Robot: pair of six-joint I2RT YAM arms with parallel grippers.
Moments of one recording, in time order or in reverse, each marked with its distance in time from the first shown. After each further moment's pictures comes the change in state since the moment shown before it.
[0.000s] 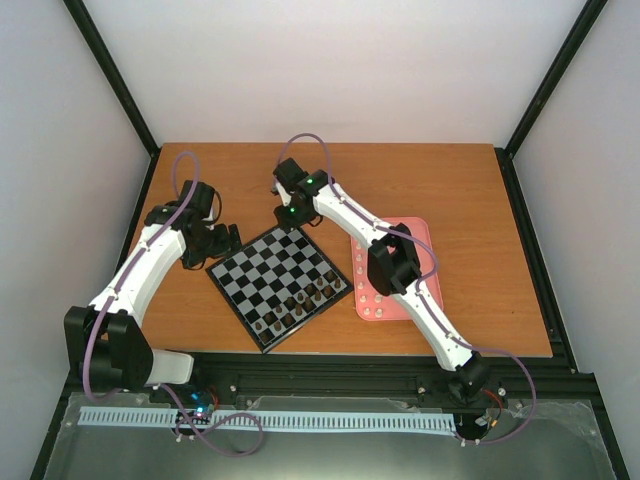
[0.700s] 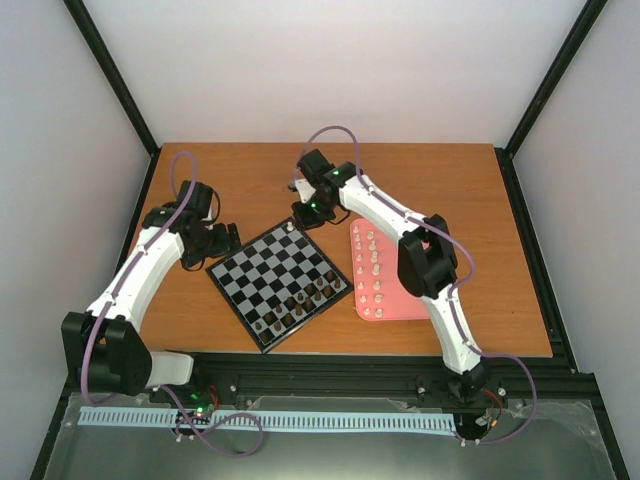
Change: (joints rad) left arm 0.000 -0.020 -0.006 0.010 -0.002 0.000; right arm -0.044 -0.356 -0.421 0.059 -0.205 0.036
